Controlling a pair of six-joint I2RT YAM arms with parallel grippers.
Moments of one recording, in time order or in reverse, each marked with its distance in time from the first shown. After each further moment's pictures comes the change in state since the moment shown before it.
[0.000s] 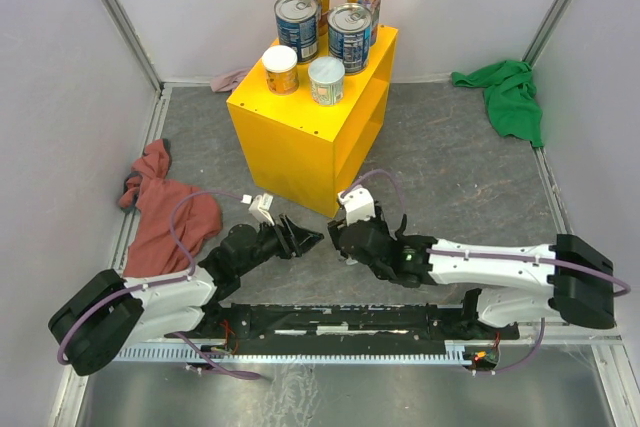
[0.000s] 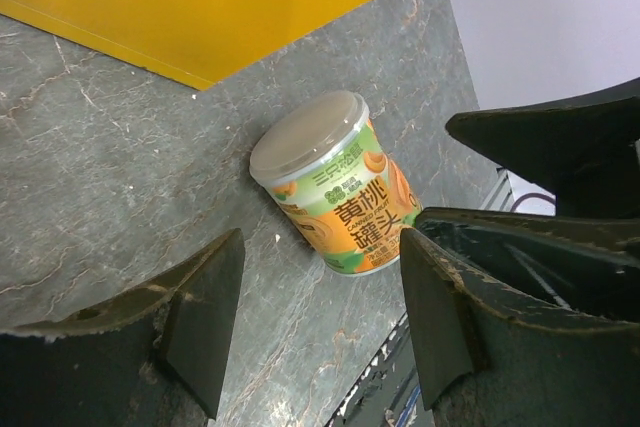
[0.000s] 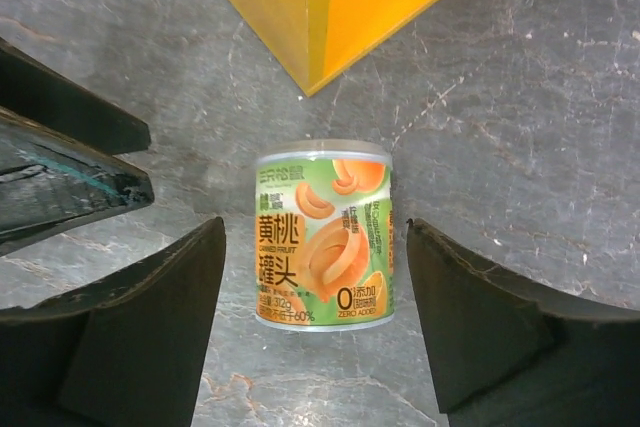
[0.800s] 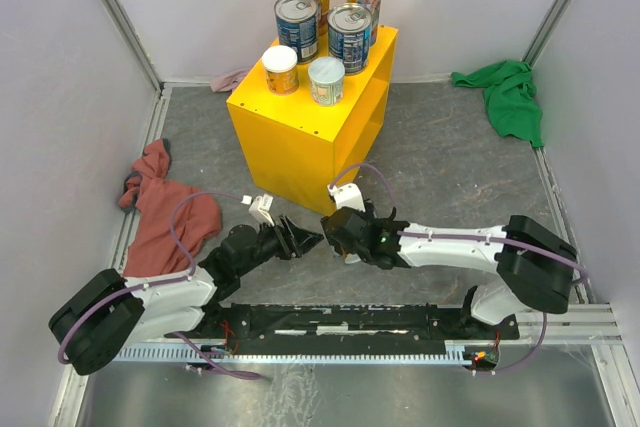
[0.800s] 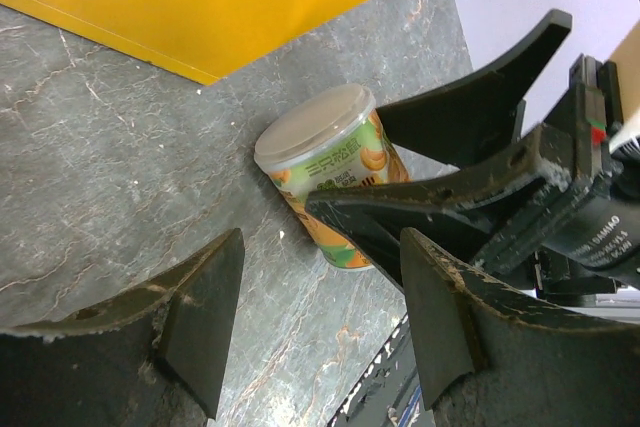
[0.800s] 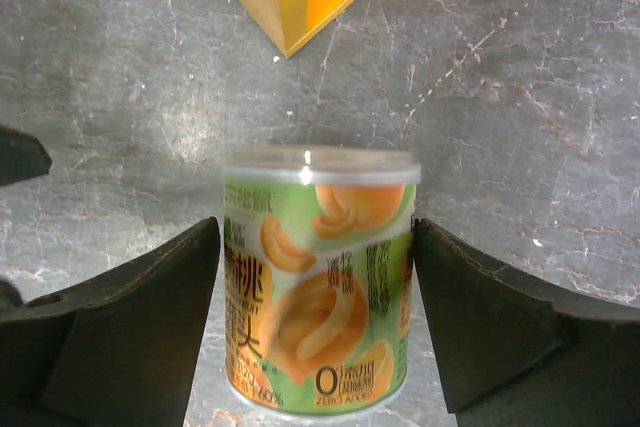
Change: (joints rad) left arm -0.001 0.006 -0.005 0.005 -0.005 0.000; right arm -0.113 0.251 0.085 -0.065 -0.138 0.058
